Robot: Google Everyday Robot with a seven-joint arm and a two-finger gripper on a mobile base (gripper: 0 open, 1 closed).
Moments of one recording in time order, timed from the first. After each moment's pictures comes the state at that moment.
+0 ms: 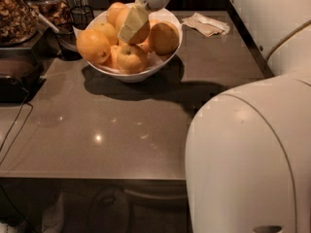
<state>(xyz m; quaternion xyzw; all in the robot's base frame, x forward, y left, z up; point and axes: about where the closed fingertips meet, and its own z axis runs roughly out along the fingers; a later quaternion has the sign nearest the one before) 0.682 0.048 0.978 -0.59 0.74 0.16 0.27</state>
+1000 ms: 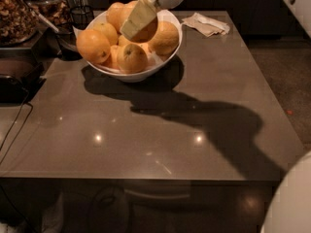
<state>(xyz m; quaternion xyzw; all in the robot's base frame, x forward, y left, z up) 0.628 0.033 1.015 -0.54 0.76 0.18 0.32</state>
